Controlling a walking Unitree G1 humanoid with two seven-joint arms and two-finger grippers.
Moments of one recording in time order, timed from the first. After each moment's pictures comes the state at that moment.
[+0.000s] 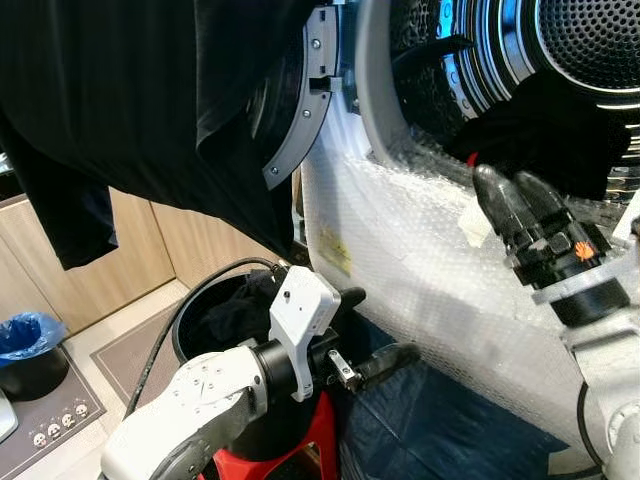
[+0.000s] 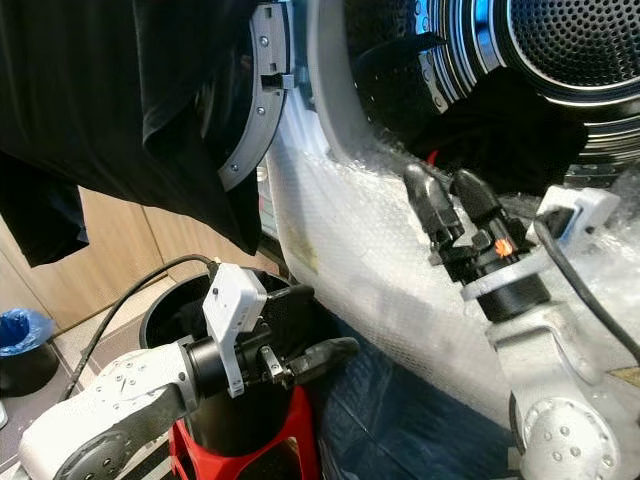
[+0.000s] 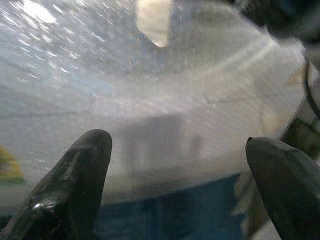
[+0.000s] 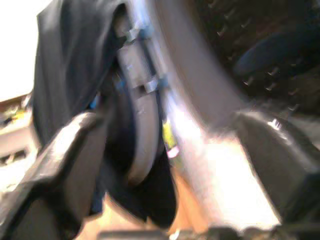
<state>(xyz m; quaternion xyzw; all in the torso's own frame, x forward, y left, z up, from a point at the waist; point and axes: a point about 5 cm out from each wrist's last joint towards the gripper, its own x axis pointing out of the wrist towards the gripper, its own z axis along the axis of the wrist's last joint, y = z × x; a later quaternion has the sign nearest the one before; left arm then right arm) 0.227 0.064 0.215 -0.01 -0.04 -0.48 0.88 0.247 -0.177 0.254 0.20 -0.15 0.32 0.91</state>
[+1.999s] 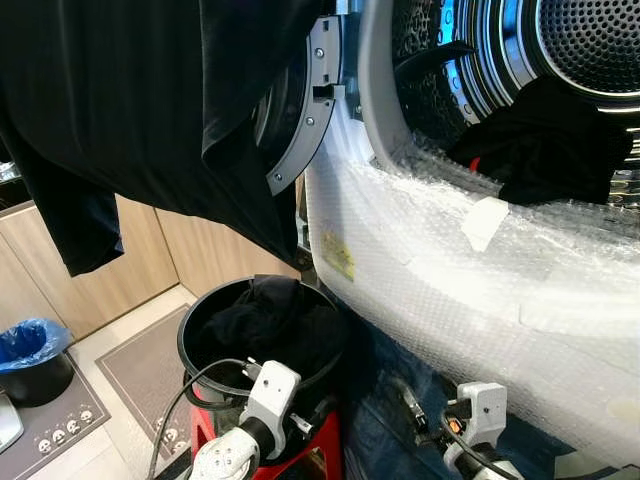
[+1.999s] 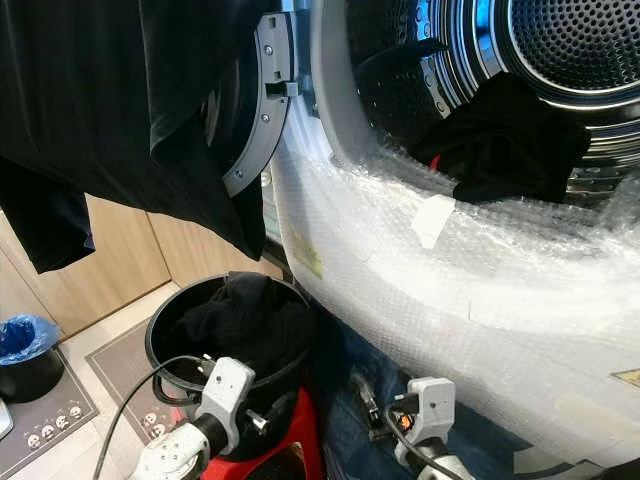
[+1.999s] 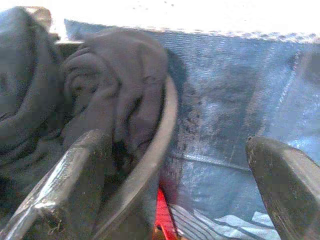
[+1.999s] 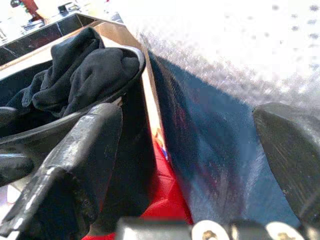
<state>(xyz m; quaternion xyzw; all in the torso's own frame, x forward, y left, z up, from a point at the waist) 0.256 0.088 0.041 0.05 0.09 -0.29 0.95 0.239 -0.163 0.020 0.11 0.10 0.15 0.98</state>
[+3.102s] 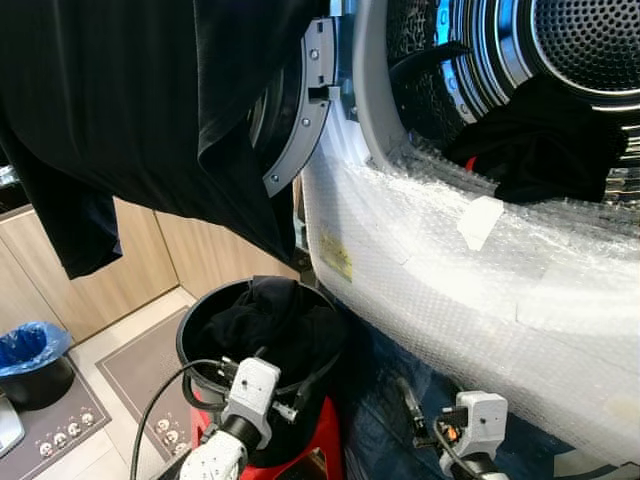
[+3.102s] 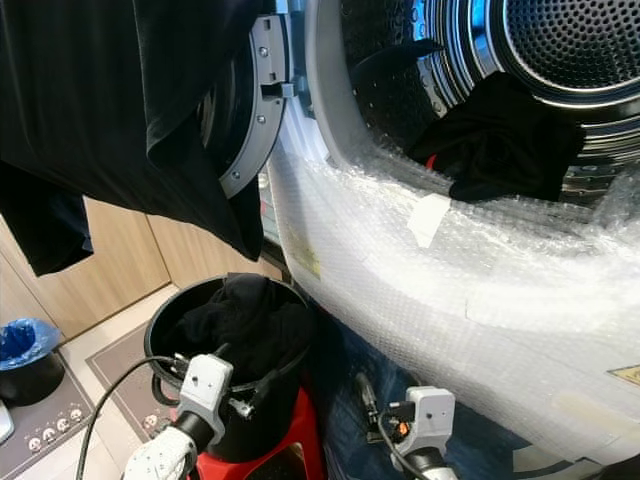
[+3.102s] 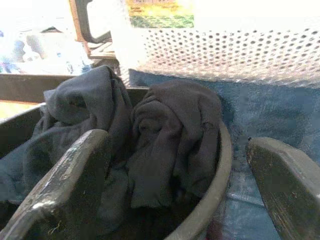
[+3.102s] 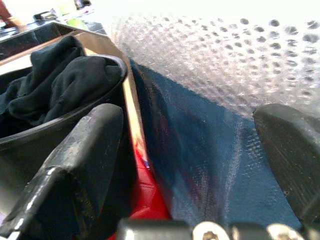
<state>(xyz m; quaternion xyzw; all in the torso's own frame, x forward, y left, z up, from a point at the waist) 0.259 0.112 0.057 0.06 0.01 -0.19 0.98 0.234 -0.162 0.020 0.08 0.08 0.09 0.99</state>
